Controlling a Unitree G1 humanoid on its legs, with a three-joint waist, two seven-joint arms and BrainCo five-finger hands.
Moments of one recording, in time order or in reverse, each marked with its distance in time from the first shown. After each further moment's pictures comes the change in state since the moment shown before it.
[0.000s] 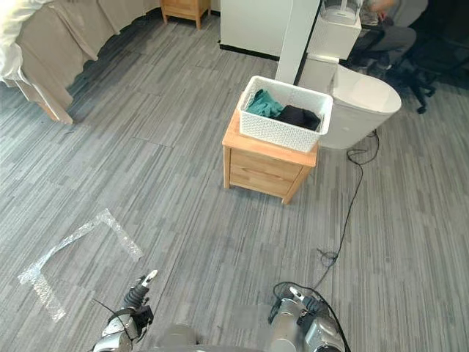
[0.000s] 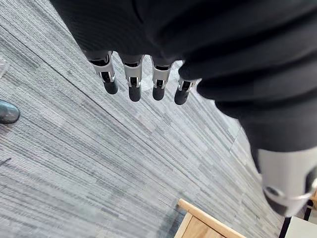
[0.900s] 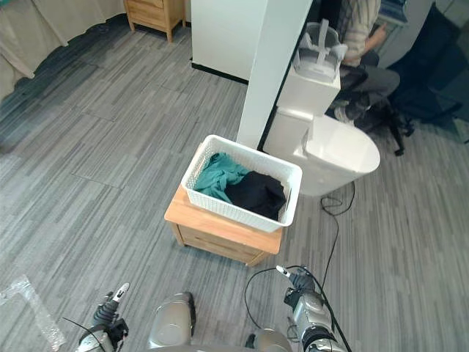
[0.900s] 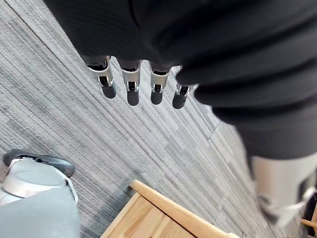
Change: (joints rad) left arm 0.071 0.057 0.160 -0.024 -0.037 -0.010 0.024; right arm -0.080 0.020 0.148 -0.050 0.042 -0.032 -0.043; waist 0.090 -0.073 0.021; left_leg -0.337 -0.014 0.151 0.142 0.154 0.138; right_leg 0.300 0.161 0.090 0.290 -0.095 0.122
